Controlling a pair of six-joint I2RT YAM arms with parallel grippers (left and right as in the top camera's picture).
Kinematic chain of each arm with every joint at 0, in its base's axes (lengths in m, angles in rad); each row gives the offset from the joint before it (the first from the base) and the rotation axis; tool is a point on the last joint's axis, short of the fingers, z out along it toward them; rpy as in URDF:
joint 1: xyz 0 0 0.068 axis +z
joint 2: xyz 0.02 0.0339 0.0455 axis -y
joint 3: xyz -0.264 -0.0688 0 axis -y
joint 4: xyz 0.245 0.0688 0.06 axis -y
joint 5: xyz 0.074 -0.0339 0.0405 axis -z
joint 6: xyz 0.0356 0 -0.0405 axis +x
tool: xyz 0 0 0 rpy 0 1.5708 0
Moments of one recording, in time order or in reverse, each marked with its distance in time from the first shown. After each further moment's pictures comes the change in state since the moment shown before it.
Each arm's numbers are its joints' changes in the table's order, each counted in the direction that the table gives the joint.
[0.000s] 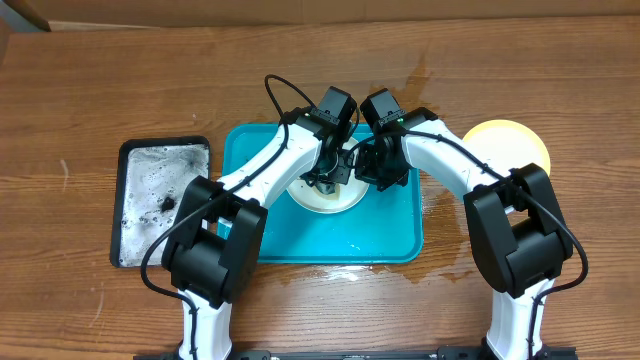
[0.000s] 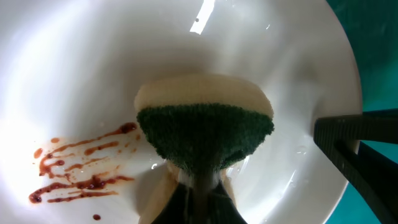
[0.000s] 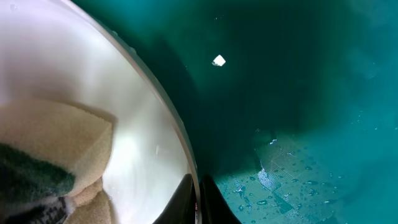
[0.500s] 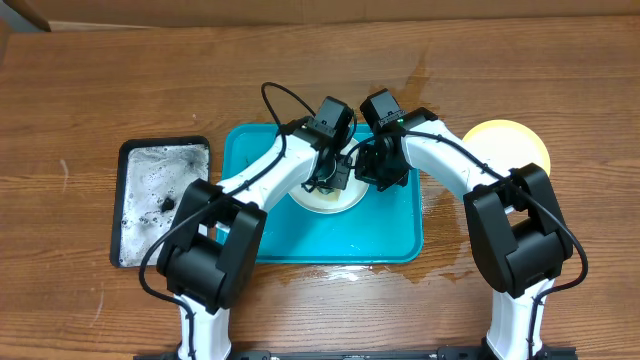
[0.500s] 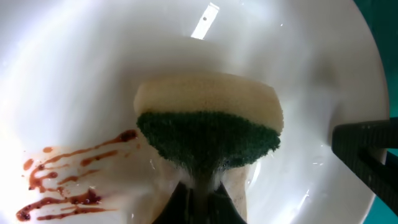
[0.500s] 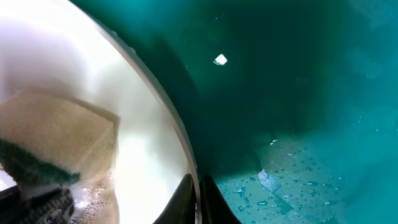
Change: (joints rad) left arm 0.000 0.028 -0.116 0.138 -0.021 0.000; right arm 0.000 0.000 -0.004 0.006 0.000 0.000
